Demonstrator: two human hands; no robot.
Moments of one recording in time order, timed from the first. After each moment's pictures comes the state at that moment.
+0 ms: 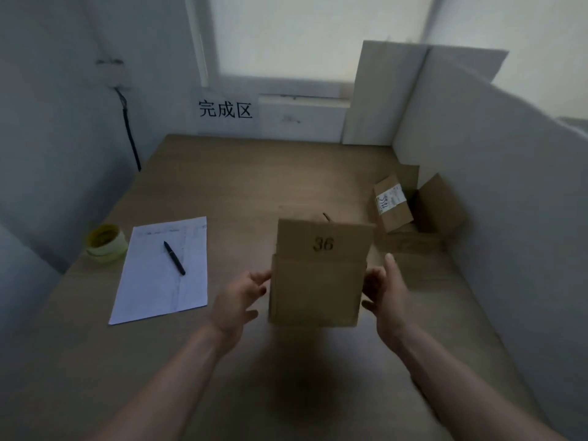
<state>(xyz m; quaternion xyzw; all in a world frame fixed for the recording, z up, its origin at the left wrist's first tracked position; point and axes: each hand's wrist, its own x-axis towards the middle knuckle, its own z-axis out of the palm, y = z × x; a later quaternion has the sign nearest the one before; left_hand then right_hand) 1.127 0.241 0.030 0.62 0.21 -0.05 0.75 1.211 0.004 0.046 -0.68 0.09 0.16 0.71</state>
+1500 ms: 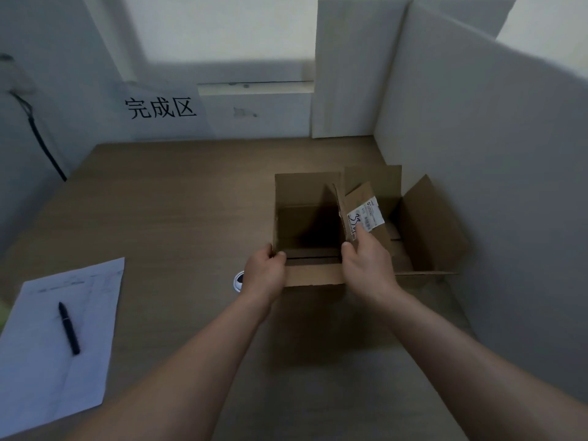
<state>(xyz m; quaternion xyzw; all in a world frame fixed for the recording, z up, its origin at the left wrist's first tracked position) 1.401 0.138 -0.011 0.75 0.32 0.04 0.58 1.441 -0.021 0.019 -0.91 -0.02 0.05 0.40</state>
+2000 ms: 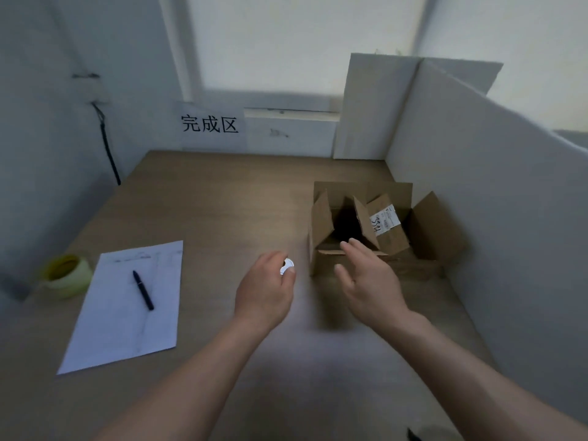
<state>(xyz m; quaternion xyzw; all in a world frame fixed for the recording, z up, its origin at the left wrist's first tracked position) 1.247 0.191 0.047 0.91 0.15 0.12 0.36 1.303 0.014 0.073 -0.94 -0.20 -0.02 0.28</state>
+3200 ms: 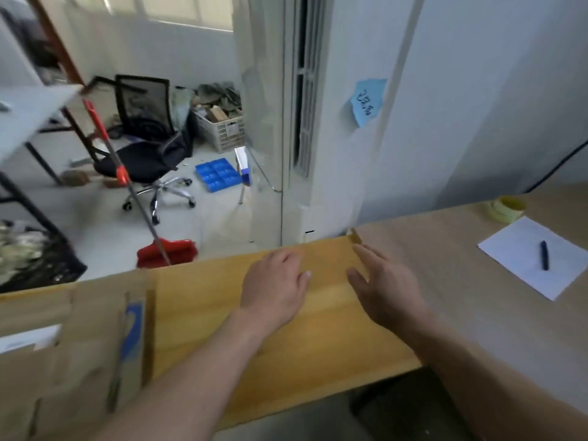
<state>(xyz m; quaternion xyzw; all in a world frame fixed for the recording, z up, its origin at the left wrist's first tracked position) 0.501 0.176 0.060 0.75 0.63 0.18 0.07 0.705 0.177 0.085 -0.64 -0.75 0.08 0.17</state>
